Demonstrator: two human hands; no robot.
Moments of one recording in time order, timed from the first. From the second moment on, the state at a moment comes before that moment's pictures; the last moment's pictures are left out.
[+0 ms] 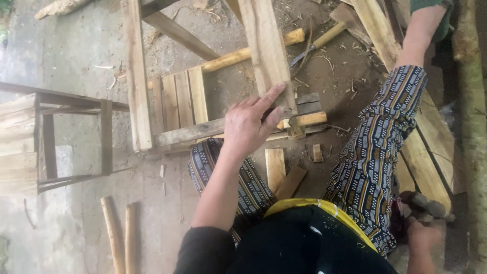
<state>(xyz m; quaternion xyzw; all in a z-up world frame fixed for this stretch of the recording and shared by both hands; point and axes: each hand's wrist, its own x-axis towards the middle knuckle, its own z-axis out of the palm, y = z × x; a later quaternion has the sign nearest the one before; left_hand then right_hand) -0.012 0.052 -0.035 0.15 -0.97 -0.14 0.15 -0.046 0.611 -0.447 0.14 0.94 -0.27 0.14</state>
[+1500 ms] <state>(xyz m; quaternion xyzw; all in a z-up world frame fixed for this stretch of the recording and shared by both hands) 0.012 0.030 -0.063 0.21 -0.97 -0.09 0.03 -0.099 0.188 -0.208 -0.31 0.78 -0.46 0.28</state>
